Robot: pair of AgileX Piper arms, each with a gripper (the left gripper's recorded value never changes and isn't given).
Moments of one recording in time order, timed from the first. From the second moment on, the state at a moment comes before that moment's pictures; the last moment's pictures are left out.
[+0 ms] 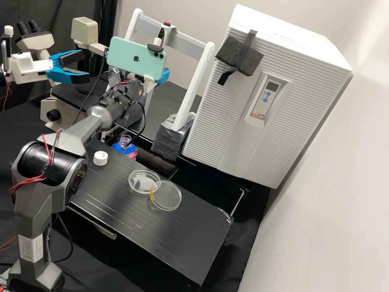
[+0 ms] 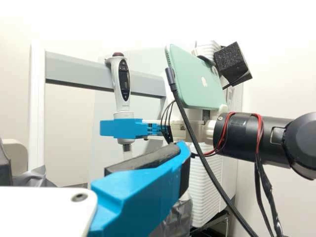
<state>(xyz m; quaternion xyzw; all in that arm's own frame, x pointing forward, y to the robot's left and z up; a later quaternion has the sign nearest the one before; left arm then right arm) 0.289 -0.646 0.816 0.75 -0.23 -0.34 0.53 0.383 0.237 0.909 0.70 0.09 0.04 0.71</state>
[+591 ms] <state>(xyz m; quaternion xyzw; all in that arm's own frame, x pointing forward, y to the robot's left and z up) 0.271 -0.622 0.800 0.80 -0.24 -0.26 0.48 0.311 0.208 0.918 0.70 0.07 0.12 0.70</state>
